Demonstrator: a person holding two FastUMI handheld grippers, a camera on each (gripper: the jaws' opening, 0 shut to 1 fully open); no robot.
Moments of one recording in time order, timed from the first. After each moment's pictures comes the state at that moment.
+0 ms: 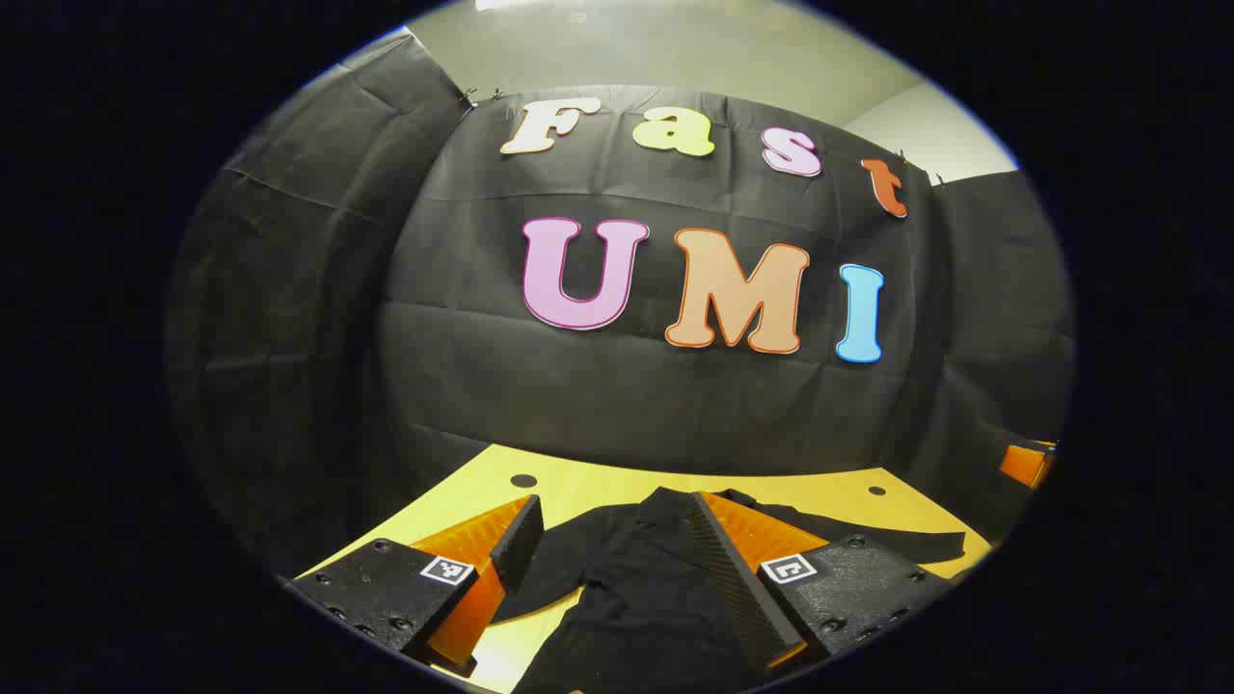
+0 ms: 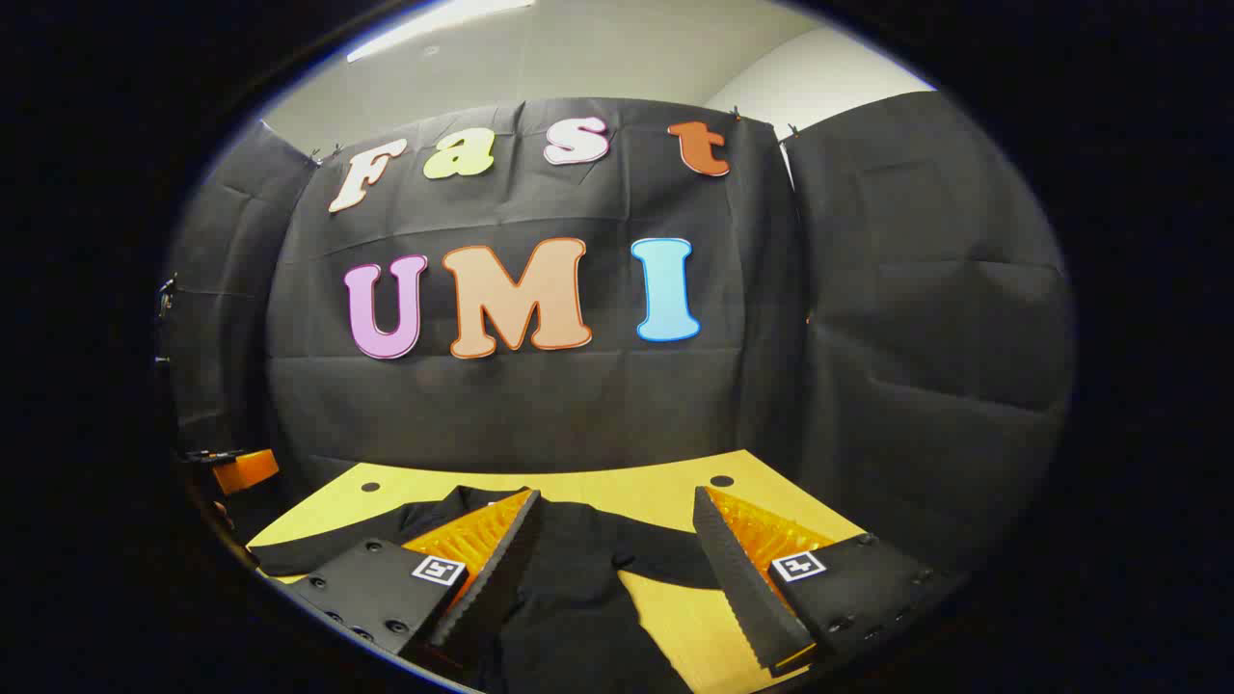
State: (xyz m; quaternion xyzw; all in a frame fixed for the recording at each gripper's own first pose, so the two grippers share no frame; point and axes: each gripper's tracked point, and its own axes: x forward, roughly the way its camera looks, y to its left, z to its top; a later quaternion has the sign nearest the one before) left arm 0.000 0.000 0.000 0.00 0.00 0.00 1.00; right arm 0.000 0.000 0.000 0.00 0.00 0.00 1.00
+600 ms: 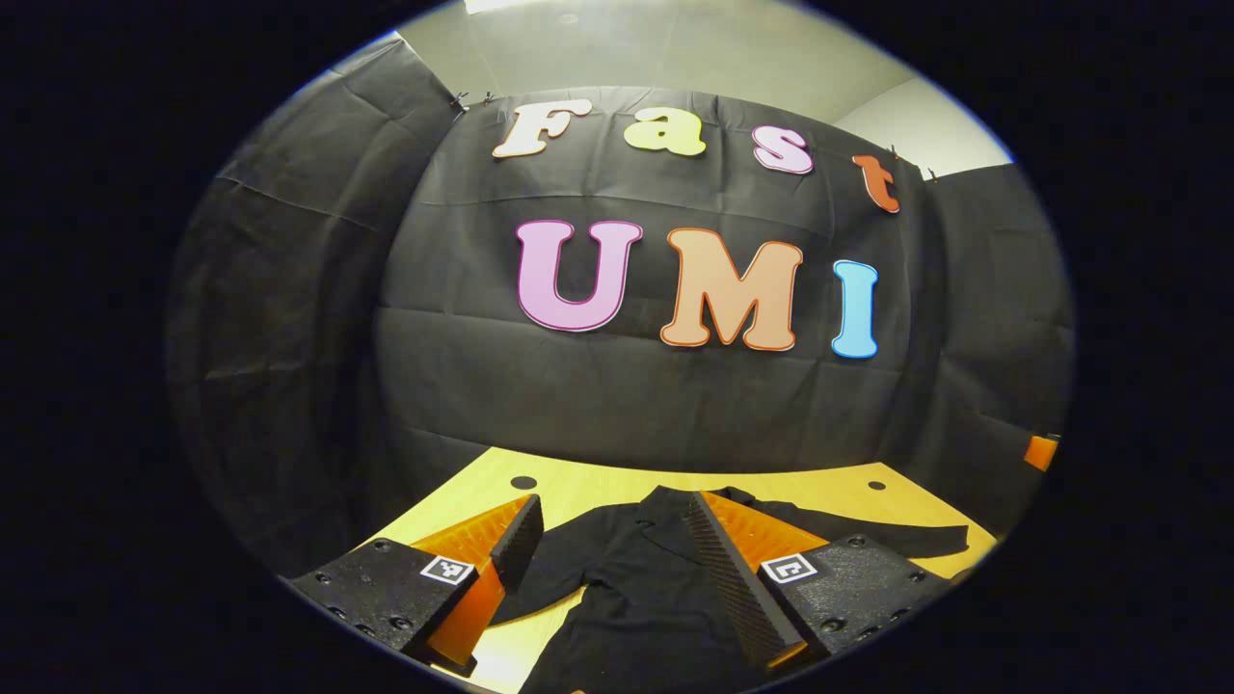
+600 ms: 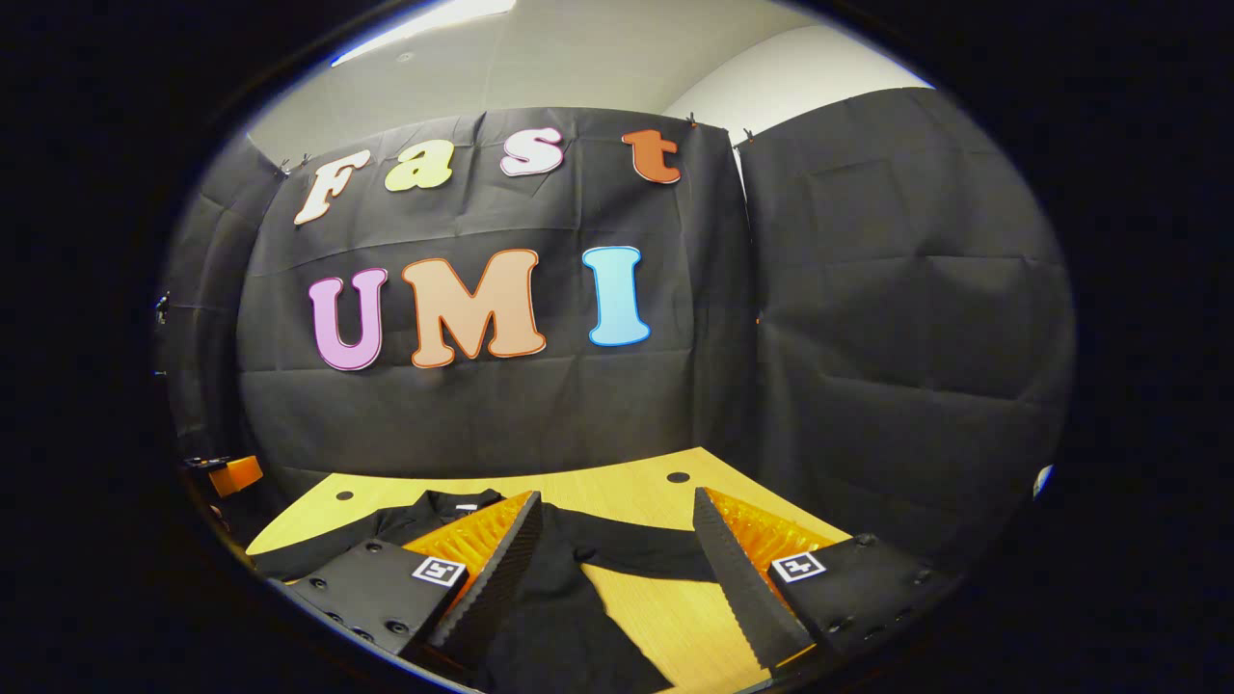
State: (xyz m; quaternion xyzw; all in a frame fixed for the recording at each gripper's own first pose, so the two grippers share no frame) left arm -0.003 -0.002 0.001 0.01 -0.01 -0.02 1.00; right arm -0.035 -0.034 -0.011 0.02 0.00 -0.05 1.00
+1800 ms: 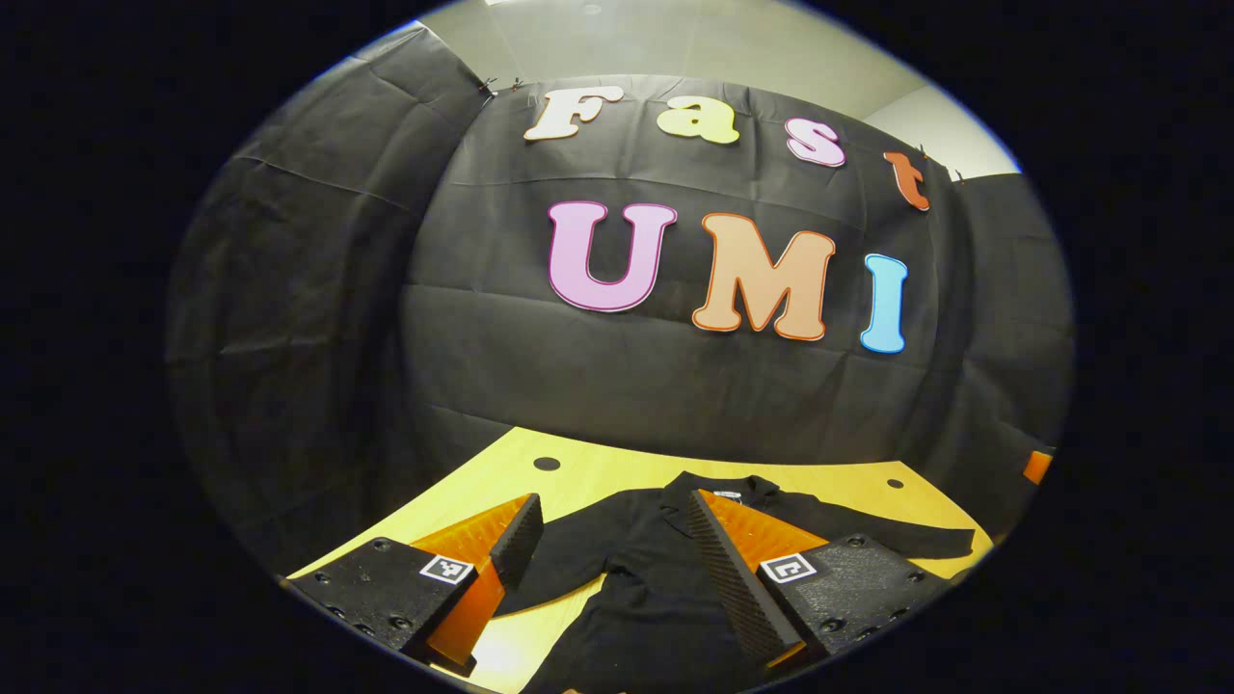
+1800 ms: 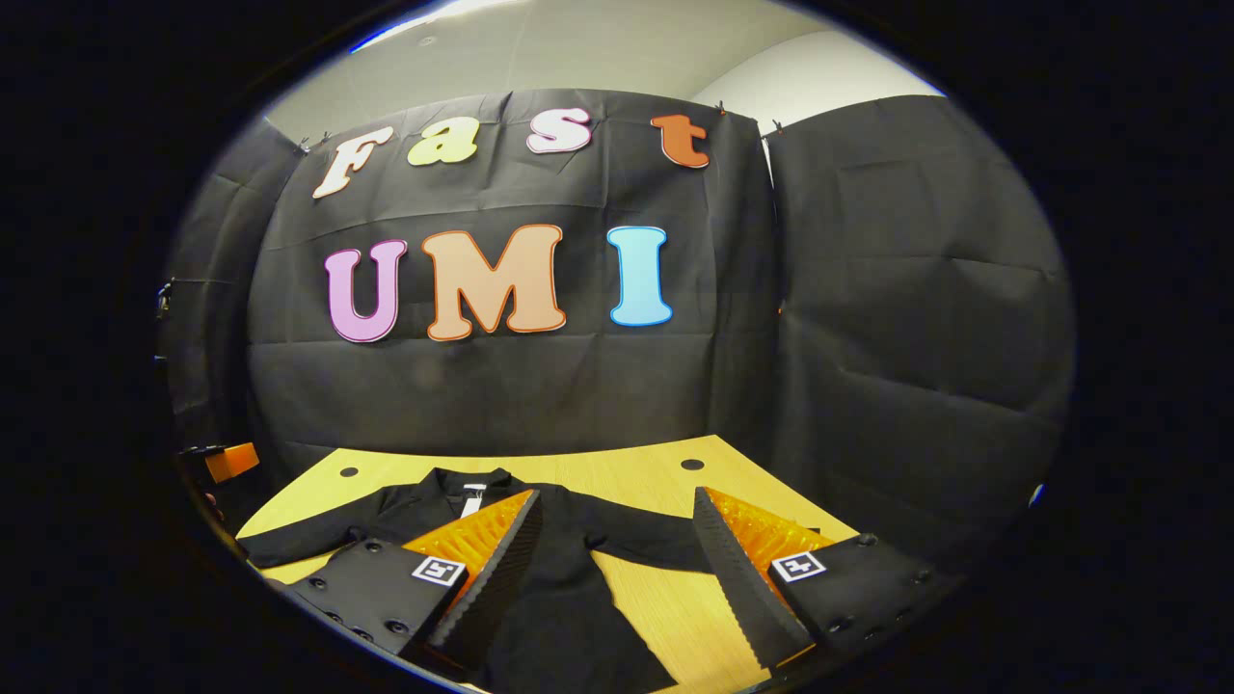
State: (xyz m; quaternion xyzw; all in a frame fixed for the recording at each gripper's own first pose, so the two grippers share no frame) left arm -0.004 0.027 -0.017 -0.01 0.01 0.03 1.00; right arm -0.014 -0.016 -0.027 -0.01 0.03 -0.03 1.00
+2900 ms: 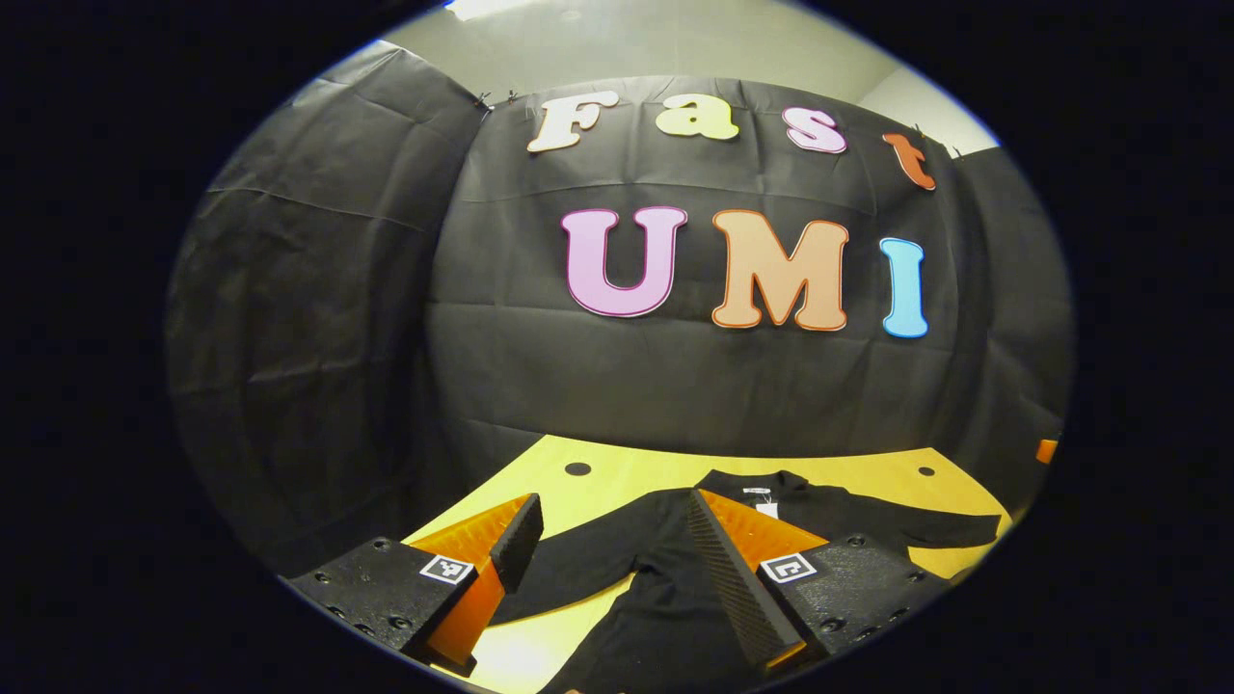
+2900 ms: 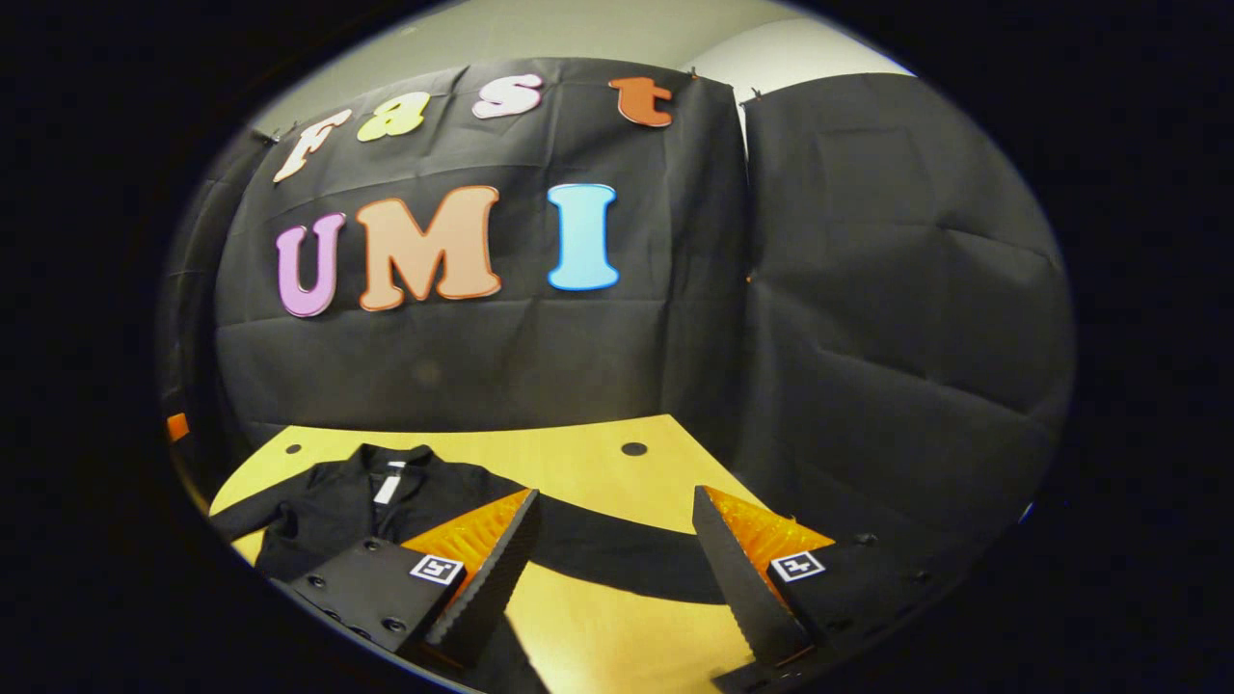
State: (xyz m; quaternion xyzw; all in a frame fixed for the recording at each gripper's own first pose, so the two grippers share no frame) left arm -0.016 0.033 -0.010 0.03 0.01 0.08 1.00; right arm 0.065 -0.168 -0.053 -0.01 0.08 -0.07 0.99
